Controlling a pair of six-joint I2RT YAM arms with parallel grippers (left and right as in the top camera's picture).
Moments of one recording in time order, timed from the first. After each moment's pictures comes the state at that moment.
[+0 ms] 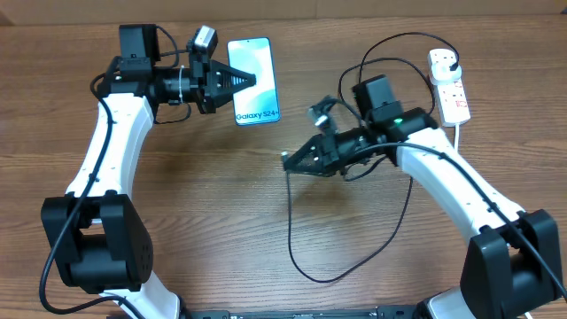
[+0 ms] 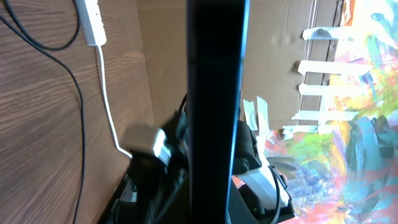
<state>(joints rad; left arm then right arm) 0.02 1.84 1.51 -0.55 1.53 -0.63 0.37 1.68 1.23 -0.71 -1.26 0.37</state>
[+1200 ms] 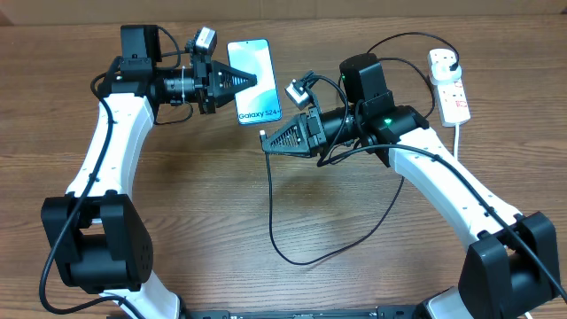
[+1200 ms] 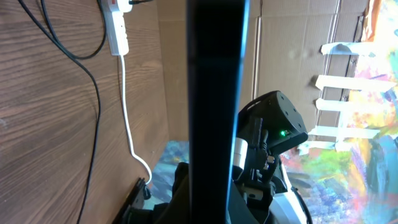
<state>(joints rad) 0.01 1.84 1.51 -0.57 1.44 -0.62 0.42 1.68 1.28 -0.31 -1.33 0.68</state>
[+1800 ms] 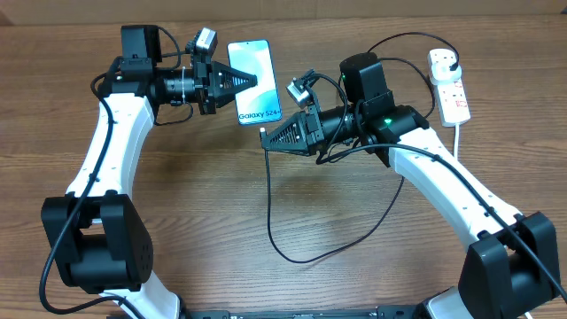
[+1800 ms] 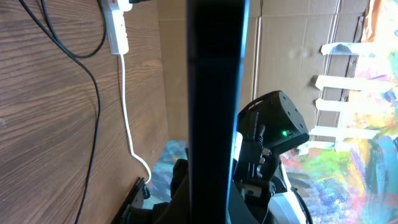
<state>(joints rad) 0.01 1.84 1.51 -0.57 1.44 -0.62 0.42 1.68 1.28 -0.30 -1.29 0.73</state>
